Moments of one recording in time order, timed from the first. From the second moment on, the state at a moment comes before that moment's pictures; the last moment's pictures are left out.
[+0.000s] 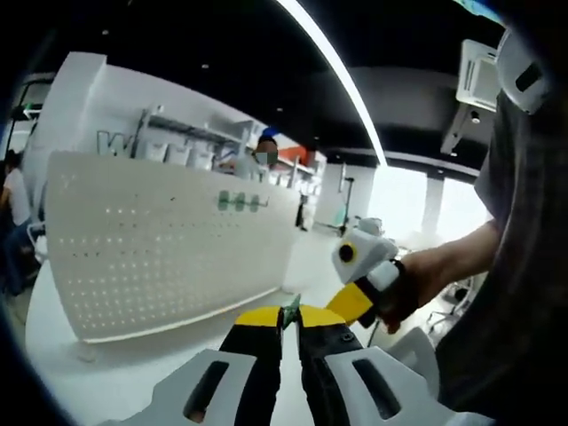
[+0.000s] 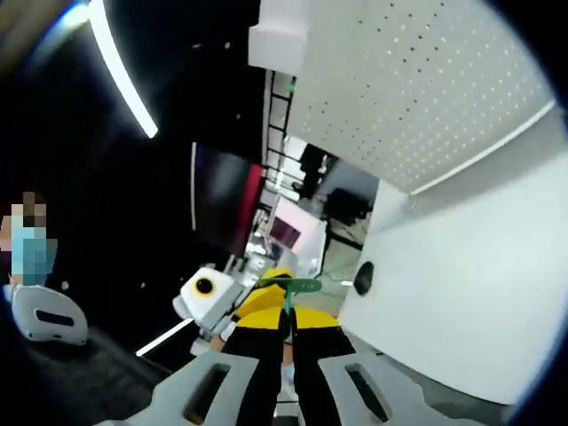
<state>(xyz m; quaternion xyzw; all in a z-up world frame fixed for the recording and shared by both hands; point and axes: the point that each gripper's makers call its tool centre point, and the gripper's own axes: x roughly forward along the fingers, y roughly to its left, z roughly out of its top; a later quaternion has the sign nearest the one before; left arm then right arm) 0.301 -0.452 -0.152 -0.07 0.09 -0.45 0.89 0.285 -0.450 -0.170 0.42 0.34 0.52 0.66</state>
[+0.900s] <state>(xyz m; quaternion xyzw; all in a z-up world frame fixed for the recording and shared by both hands) 0.304 -0.455 -0.168 -0.01 0.13 -0.43 0.89 0.284 -0.456 -0.171 0.24 0.27 0.56 0.75</state>
